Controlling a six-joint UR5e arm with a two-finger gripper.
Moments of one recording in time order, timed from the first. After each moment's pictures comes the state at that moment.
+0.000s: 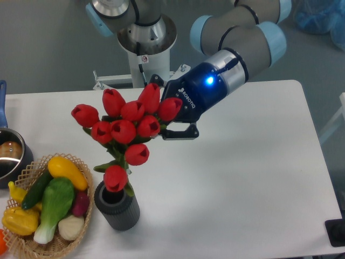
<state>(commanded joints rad) 2.59 -1.89 -1.57 -0.87 0.04 0.84</state>
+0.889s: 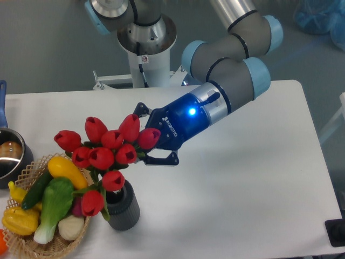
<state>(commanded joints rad) 2.55 -1.96 -1.55 -0.86 0.04 0.91</state>
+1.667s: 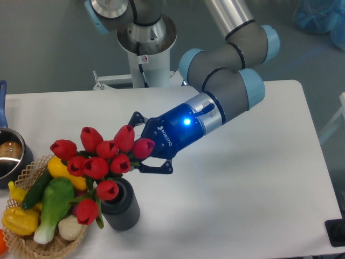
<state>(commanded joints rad) 2.54 -1.98 -1.55 -0.86 0.04 0.92</state>
